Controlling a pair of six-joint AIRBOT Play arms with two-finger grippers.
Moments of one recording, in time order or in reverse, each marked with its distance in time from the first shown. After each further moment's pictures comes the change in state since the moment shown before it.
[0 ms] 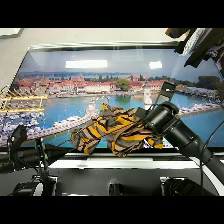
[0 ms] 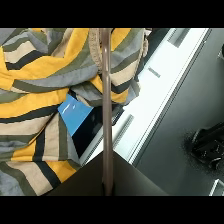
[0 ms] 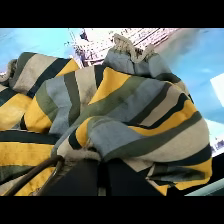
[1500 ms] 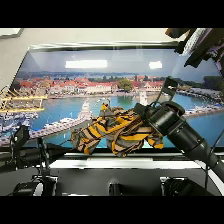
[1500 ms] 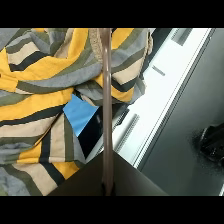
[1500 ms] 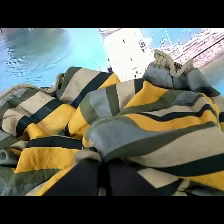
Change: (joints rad) left arm 0.000 -0.014 -0.021 0.000 0.024 0.059; right arm 0.000 0.041 0.000 0.013 -0.115 0.022
